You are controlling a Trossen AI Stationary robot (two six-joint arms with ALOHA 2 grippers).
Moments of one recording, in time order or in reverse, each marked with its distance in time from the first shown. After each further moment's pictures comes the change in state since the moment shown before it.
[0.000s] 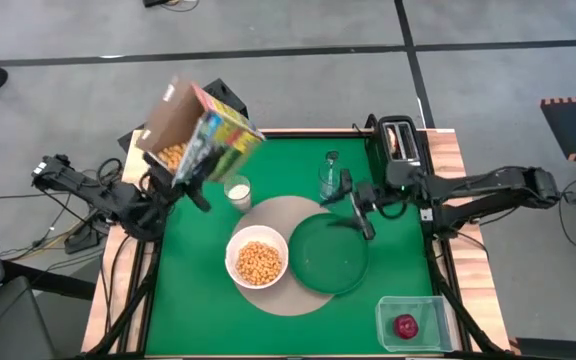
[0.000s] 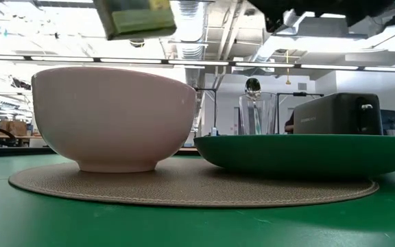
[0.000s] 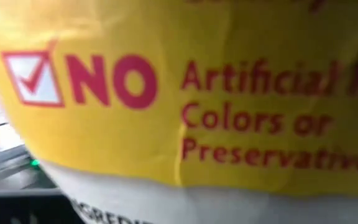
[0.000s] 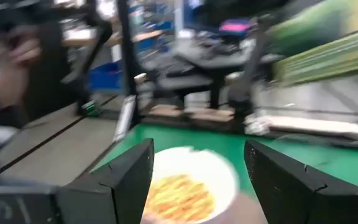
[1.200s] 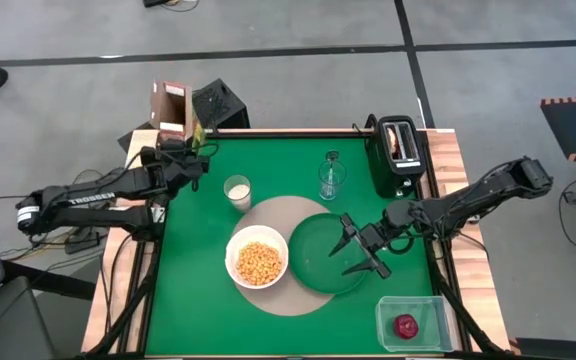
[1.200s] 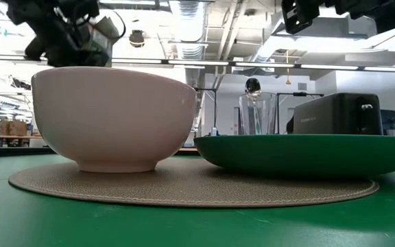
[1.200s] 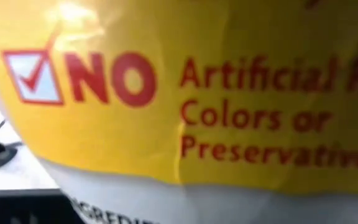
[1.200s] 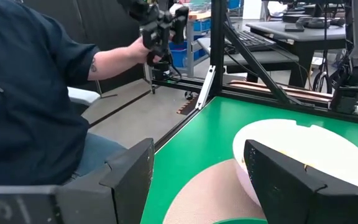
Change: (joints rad) left arm 0.775 0.022 -0.197 -0.785 0.186 -0.871; right arm 0.310 0.046 -0.150 0.134 0.041 0.014
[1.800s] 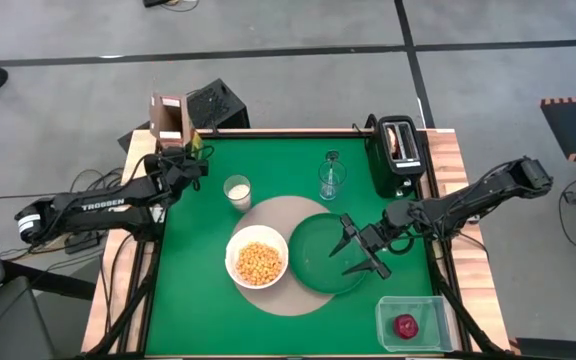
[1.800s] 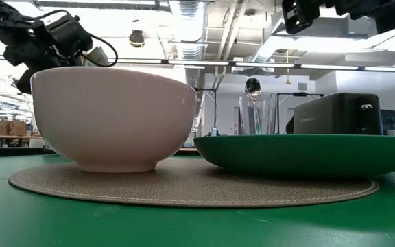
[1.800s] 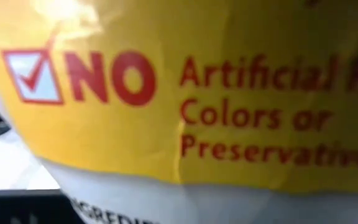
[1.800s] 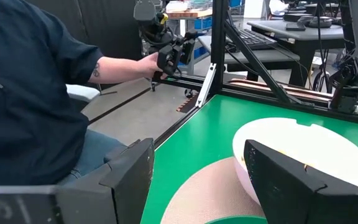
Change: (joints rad) left arm 0.161 -0.001 -0.280 0.359 0.100 0.047; right arm 0.000 0.000 0.000 -0.008 0.000 -0.016
